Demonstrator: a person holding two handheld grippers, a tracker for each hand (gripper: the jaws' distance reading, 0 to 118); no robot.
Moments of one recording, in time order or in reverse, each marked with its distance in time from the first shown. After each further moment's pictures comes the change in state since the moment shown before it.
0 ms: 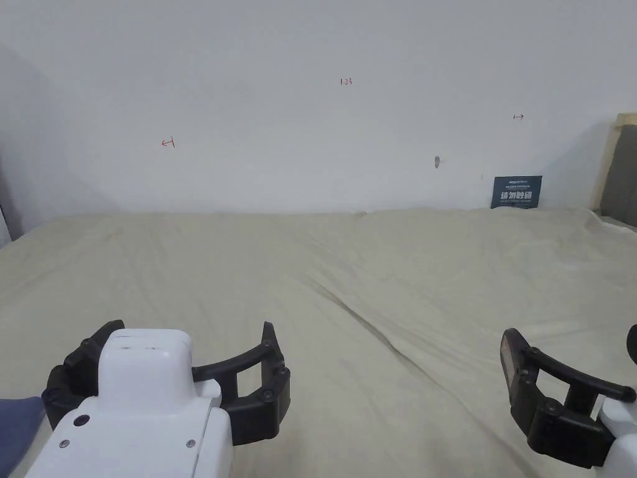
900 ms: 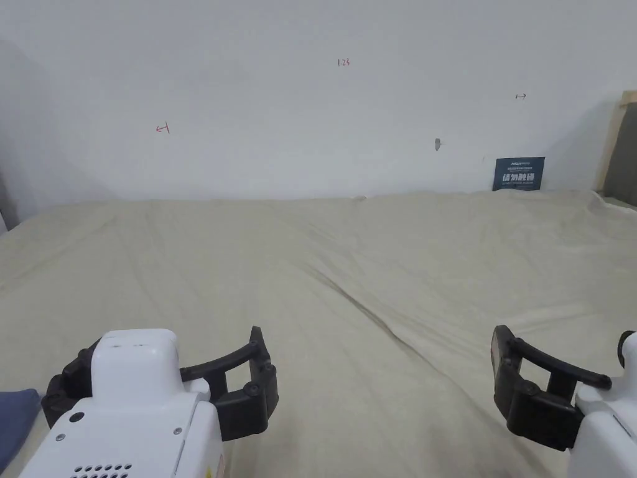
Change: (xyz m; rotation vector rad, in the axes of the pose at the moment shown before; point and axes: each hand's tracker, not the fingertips) left arm -0.001 -0.015 -0.019 -0.101 0.020 0.040; right arm -0.007 -0.008 -0.019 -0.124 -0.087 -0.055
